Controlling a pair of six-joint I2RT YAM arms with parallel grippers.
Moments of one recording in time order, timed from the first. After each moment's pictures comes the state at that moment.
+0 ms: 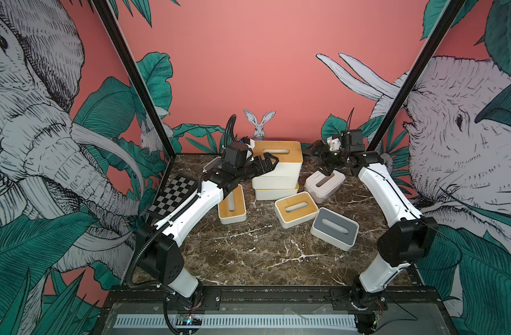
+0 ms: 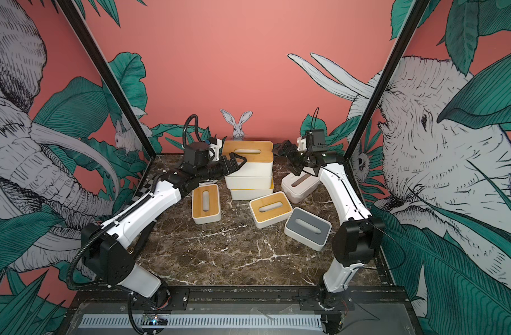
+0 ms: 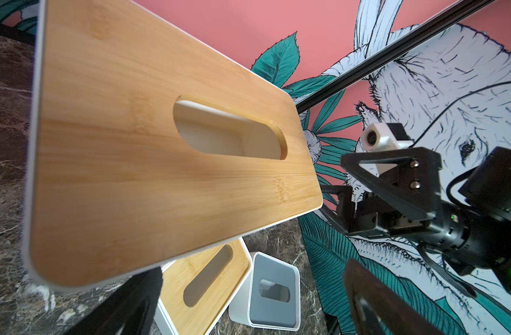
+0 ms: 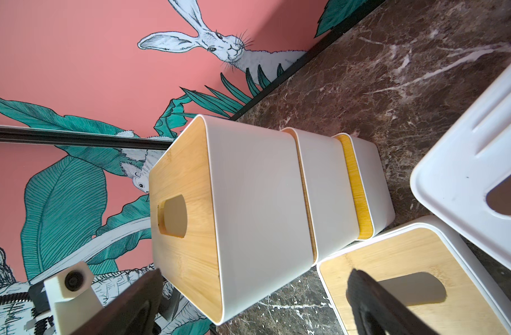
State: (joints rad) left arm -0.55 1.56 1.45 -0.30 0.30 -0.76; right arm 0.18 1.70 1.71 -0.68 -0.54 0.83
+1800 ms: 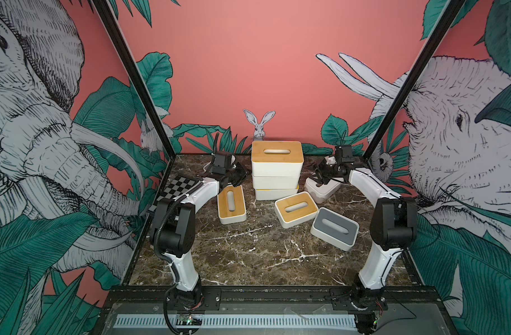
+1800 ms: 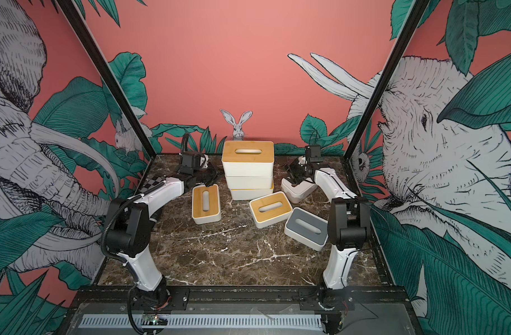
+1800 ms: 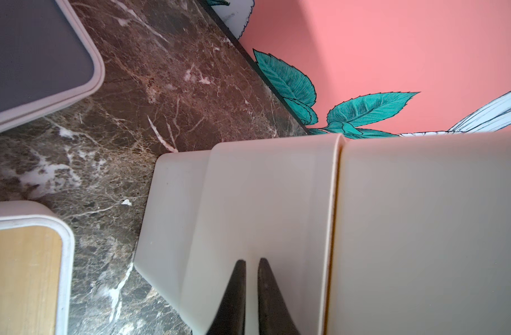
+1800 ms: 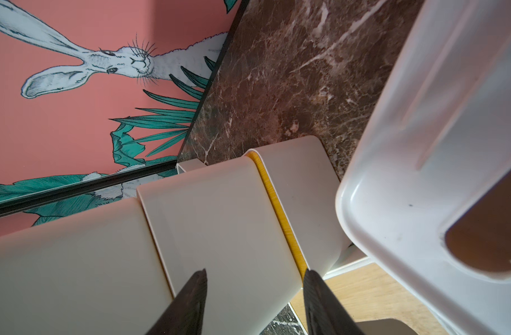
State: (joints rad) left arm -0.31 1.81 1.32 -0.11 0.46 -0.98; right arm 0.11 1.88 1.52 -0.47 -0.63 0.97
